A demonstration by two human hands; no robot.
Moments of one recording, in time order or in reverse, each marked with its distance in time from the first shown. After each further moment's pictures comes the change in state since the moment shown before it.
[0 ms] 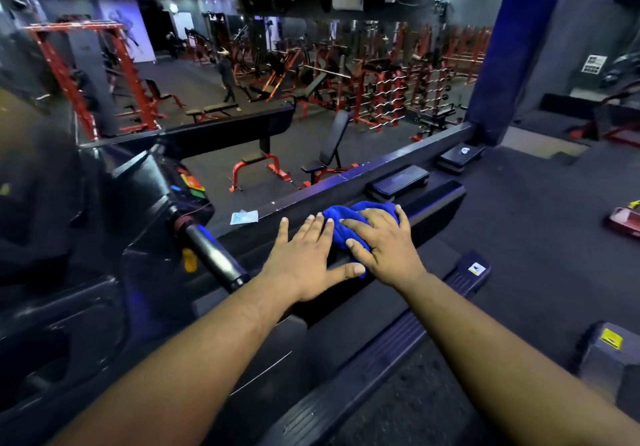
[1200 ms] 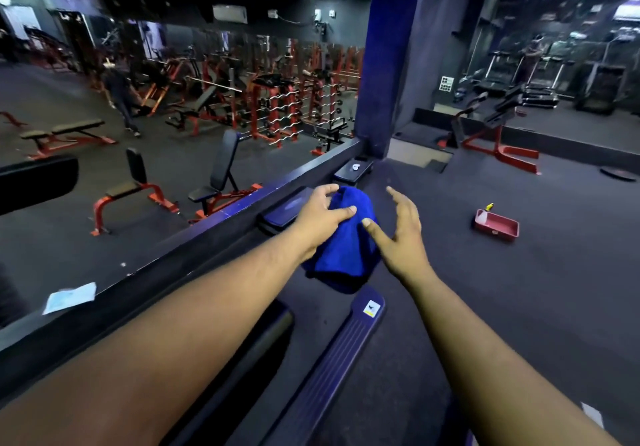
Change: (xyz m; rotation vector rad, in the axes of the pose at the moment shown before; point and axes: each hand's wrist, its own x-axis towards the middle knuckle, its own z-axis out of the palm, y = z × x) left_hand 0.499 0.291 -0.030 -1.532 -0.002 0.167; right_hand 0.078 0.439 -0.091 0.379 0.284 0.651
